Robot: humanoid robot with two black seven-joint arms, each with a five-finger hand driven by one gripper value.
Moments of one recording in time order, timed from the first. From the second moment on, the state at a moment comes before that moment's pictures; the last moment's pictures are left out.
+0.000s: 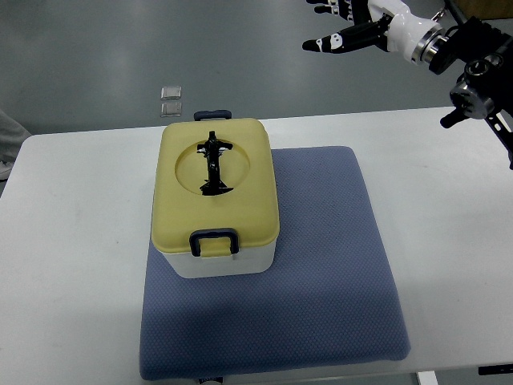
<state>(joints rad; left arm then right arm) -0.07 0.00 -0.02 -0.11 0.02 -0.09 0.05 1.07 -0.39 0.74 0.88 -0.89 0.28 0.25</state>
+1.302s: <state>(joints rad) -0.07 0.00 -0.02 -0.11 0.02 -0.09 0.05 1.25 -0.39 0.50 1.12 -1.42 0.42 0.26</state>
